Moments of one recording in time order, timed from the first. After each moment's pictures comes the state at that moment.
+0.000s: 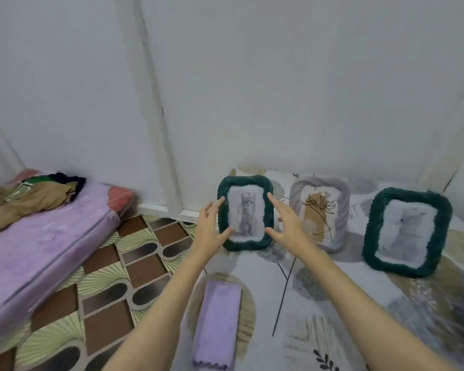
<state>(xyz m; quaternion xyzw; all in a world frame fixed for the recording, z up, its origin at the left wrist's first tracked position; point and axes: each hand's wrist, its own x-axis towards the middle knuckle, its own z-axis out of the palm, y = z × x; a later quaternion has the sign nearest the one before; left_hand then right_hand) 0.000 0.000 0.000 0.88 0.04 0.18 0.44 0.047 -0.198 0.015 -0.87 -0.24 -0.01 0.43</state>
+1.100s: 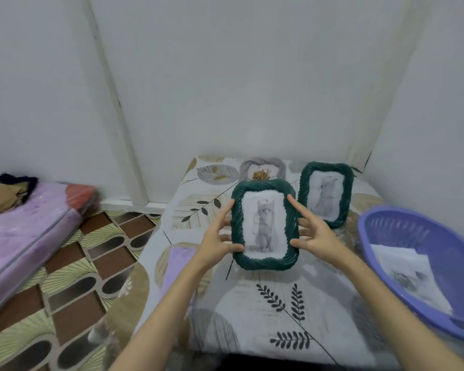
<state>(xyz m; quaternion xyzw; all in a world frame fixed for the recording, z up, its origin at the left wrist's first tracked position) -0.094 -0.114 0.014 0.76 -0.09 0.02 0.64 -0.078 -0.353 0.042 -0.80 -0.18 0.07 0.57</state>
